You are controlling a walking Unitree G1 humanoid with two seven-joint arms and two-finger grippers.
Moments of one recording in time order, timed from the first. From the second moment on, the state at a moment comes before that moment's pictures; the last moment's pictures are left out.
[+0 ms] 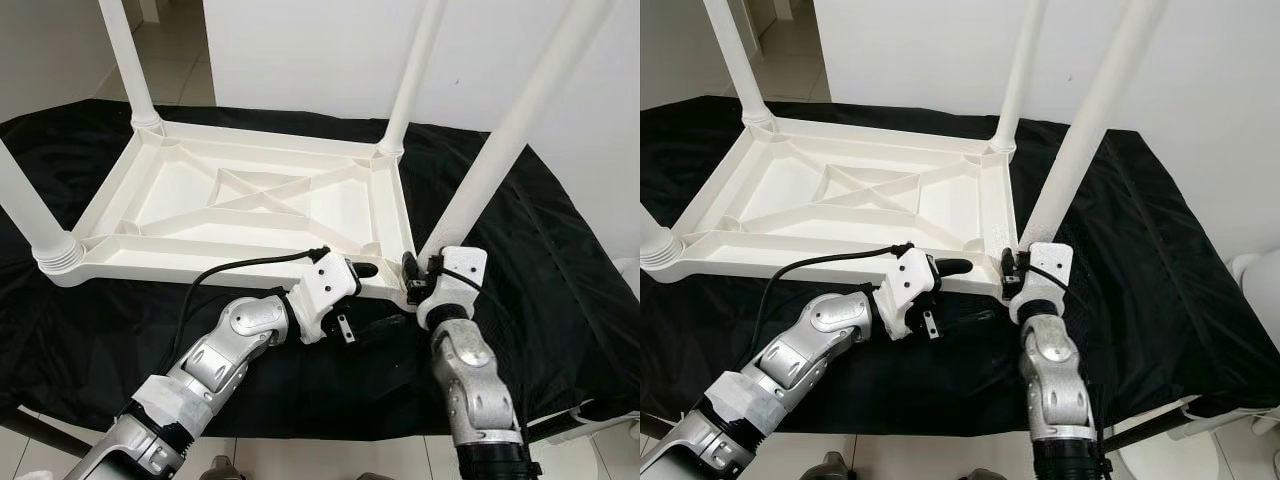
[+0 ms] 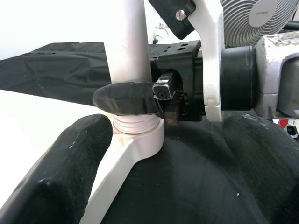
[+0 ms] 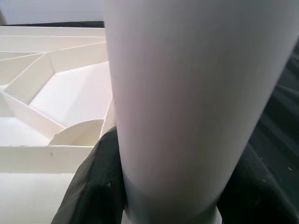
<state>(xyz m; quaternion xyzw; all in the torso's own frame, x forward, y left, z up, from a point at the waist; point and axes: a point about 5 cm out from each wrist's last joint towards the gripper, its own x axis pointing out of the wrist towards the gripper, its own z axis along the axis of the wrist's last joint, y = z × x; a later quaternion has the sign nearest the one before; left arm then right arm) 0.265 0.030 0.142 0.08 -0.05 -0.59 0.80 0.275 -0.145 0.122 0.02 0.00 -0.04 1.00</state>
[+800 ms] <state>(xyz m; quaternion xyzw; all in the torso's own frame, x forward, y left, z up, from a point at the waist) 0.265 0.031 0.142 0.09 -0.05 -0.59 0.80 0.267 -0.172 0.122 0.00 0.00 0.01 1.00</state>
